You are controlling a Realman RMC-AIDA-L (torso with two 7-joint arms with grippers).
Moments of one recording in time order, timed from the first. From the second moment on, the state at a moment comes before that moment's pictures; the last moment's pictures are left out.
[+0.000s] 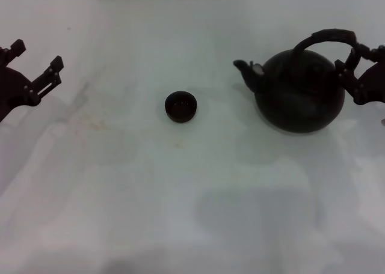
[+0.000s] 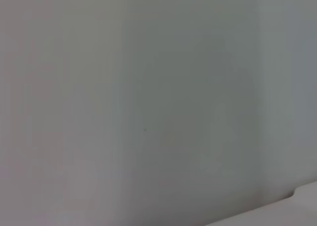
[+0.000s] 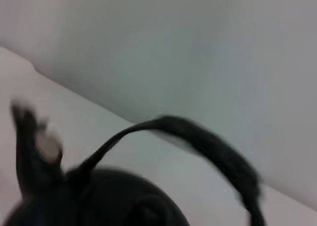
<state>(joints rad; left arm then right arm) -0.21 -2.08 -2.06 -0.43 0.98 -1.17 2.52 -0.16 2.01 1.40 1.33 -1.38 0.34 -1.90</state>
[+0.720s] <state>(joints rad) -0.20 -2.08 -2.06 -0.43 0.98 -1.17 2.52 -0.17 2.01 1.39 1.38 -1.38 0.35 -1.90</state>
